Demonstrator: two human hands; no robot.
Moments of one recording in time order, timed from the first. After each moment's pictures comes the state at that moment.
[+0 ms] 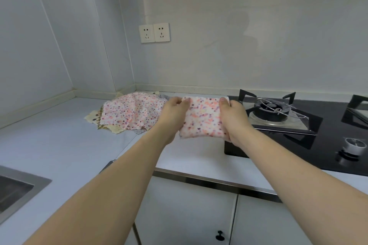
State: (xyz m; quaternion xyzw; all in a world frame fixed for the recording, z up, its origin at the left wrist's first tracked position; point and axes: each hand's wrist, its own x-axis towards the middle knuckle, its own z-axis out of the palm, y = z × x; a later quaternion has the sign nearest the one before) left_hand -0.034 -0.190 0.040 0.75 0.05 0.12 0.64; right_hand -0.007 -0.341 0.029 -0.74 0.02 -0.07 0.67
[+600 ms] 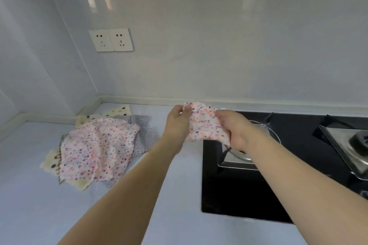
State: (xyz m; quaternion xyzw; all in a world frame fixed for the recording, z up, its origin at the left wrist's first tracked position) left_hand 0.116 -0.261 0.142 0.73 0.12 0.03 0.68; right_hand 0.123 -0.404 0.155 -0.63 0.20 0.17 0.73
